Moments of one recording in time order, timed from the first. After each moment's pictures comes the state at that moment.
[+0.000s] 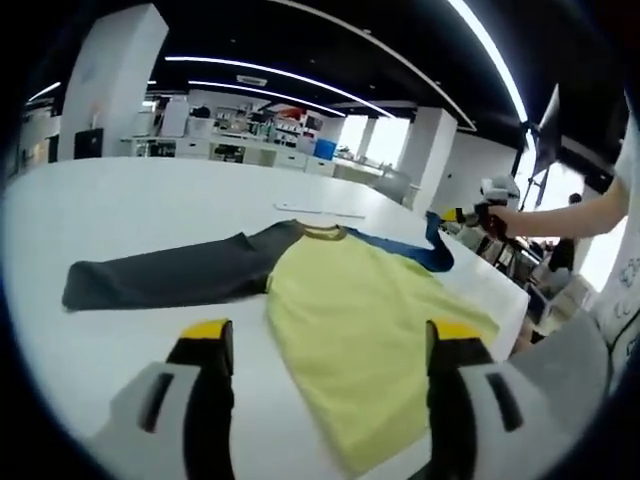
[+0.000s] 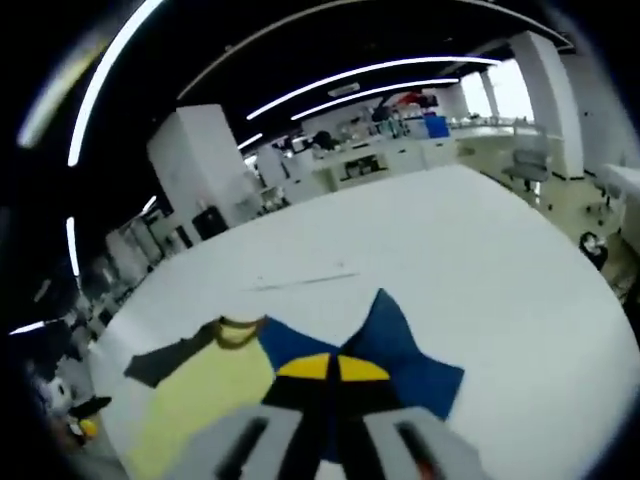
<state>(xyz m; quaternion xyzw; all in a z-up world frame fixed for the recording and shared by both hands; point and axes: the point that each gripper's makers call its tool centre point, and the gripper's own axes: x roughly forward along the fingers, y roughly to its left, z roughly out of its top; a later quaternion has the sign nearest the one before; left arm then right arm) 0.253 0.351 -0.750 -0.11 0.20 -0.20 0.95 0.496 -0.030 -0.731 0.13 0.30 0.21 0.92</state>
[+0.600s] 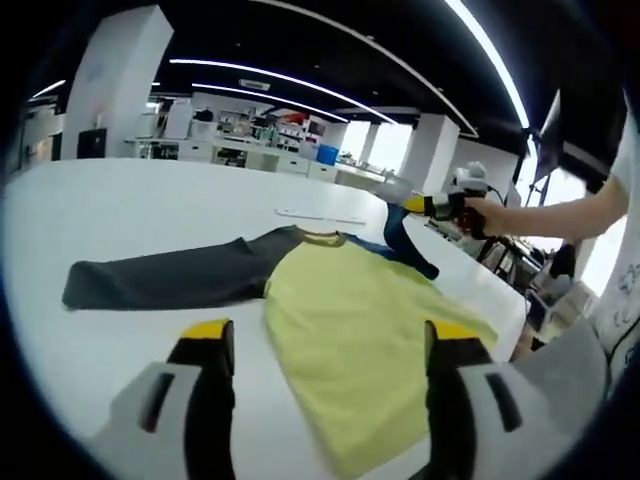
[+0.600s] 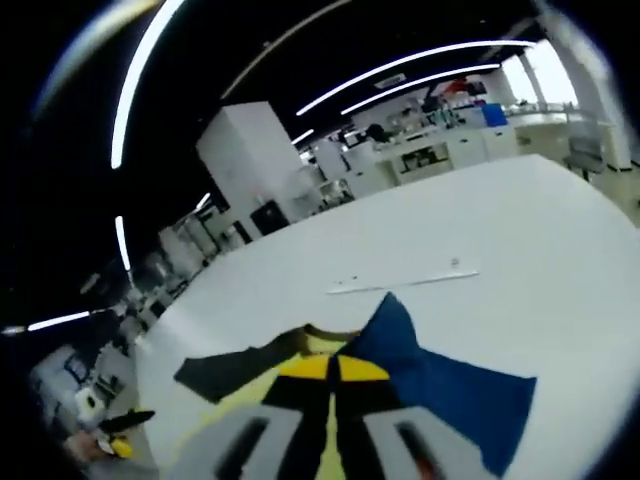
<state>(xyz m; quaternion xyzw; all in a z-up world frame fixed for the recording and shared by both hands) 0.253 0.350 -0.748 -0.11 0.20 -0.19 0.96 0.496 0.111 -0.712 0.16 0.29 0.34 0.88</state>
